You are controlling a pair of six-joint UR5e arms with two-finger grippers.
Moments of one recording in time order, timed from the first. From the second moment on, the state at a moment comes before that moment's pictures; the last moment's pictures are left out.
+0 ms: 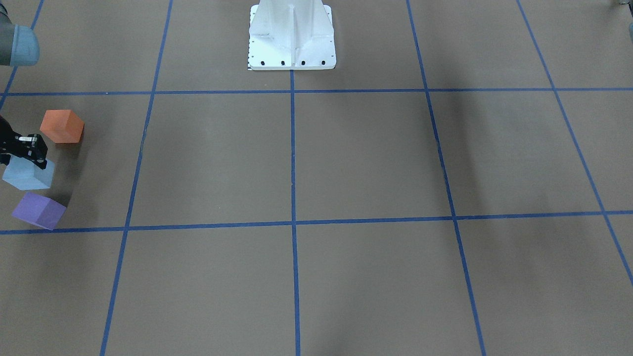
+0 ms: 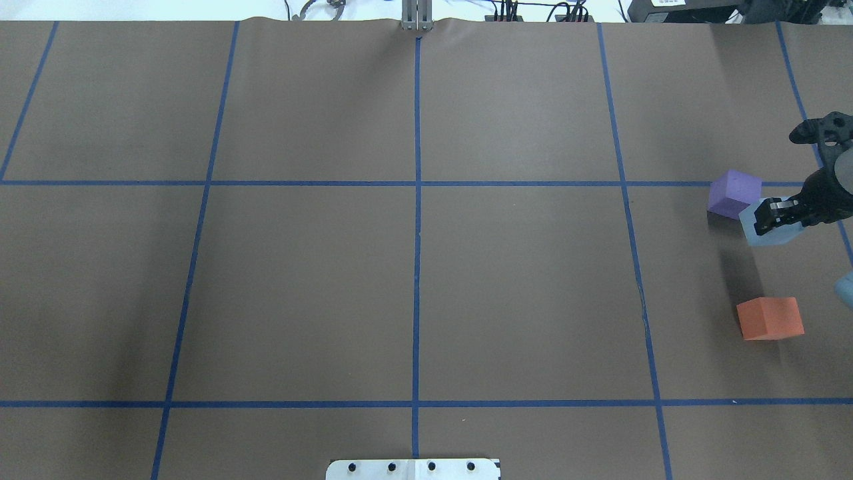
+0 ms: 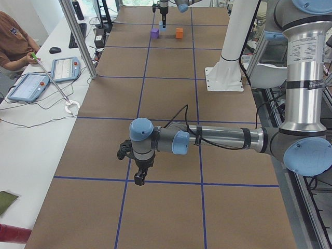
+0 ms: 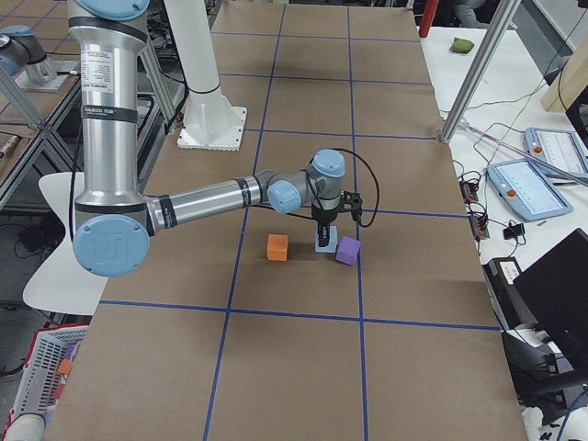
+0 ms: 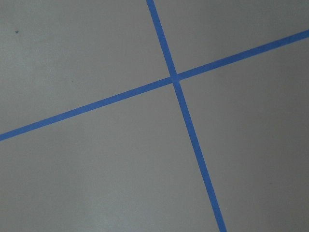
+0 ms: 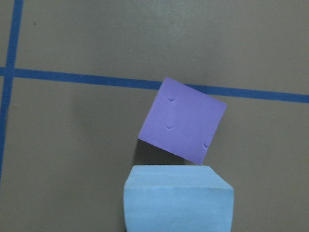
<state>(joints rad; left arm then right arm) -1.48 -1.51 -1.67 -1.66 -2.23 0.17 1.05 -1.61 1.81 -1.36 2.16 0.62</state>
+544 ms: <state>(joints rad) -1.48 -1.51 -1.66 -1.66 -2.22 0.17 0.95 -1.62 1.79 -1.36 2.17 0.69</state>
